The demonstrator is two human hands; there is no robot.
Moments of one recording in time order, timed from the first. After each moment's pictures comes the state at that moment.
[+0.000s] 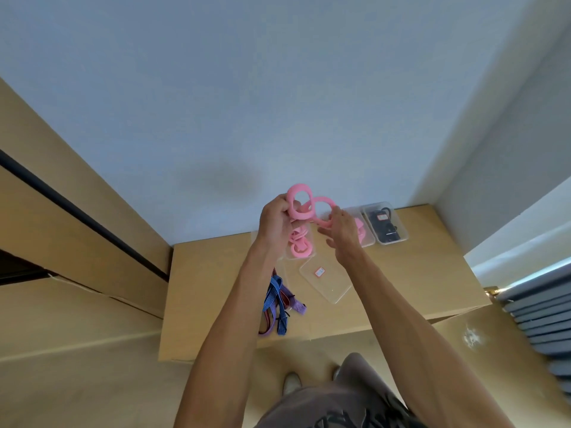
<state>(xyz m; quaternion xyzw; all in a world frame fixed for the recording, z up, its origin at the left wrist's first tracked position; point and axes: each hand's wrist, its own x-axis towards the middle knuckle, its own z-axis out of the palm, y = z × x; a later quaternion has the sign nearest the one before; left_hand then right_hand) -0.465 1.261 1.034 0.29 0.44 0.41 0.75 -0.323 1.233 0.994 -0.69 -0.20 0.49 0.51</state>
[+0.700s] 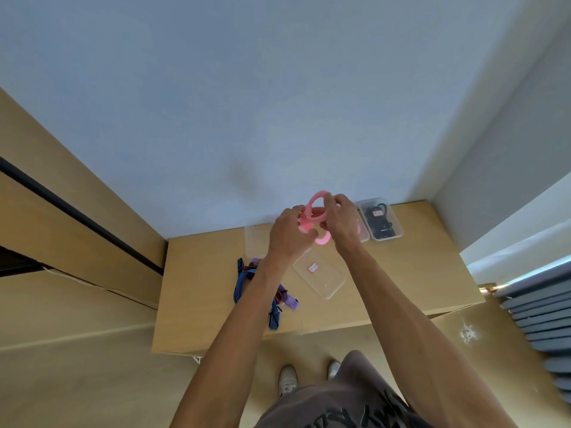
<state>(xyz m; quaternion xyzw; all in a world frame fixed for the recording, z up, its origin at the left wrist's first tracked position) -0.428 1.245 0.987 0.72 0.55 0.27 0.33 -0.304 1.231 1.010 -0.69 -0.31 0.40 0.52</state>
